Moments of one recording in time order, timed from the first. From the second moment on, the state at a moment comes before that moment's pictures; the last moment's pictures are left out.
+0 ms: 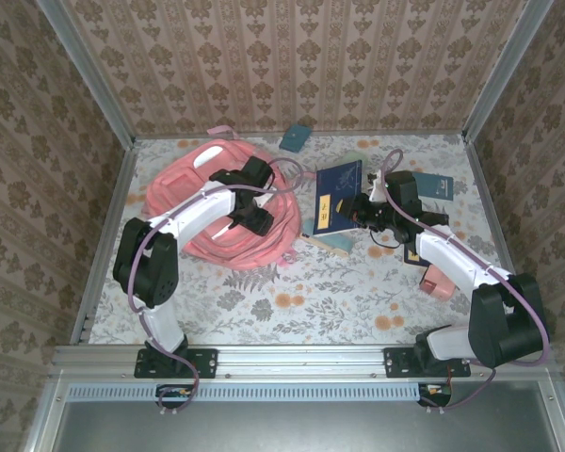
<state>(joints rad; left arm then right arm) -0.60 1.81 1.43 -0.91 -0.08 0.04 0.24 1.35 0.85 -0.12 -0.52 0.75</state>
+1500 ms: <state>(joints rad) -0.46 1.65 1.64 -0.98 0.10 -0.17 0.60 1.90 1.11 0.41 -0.37 1.20</state>
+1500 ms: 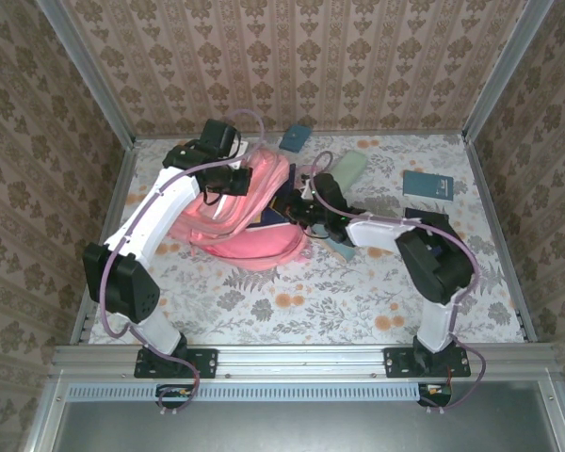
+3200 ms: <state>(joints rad) -0.41 1.62 1.52 -0.89 0.20 -0.26 0.69 1.74 1.17 -0.03 0.00 1.03</state>
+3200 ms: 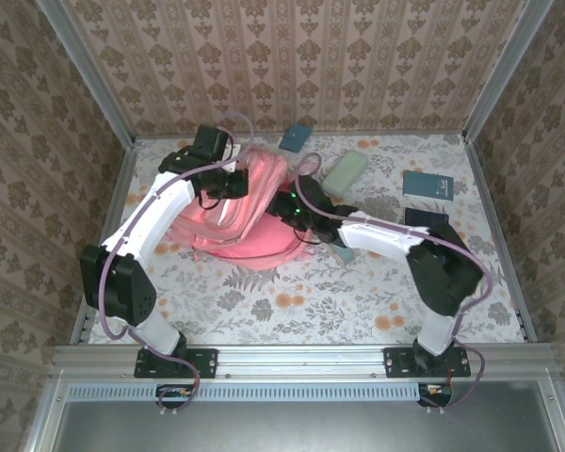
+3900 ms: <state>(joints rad) -0.58 1.68 1.53 -0.77 0.24 -0.34 0.20 1.14 0.76 -0.39 0.23 0.73</state>
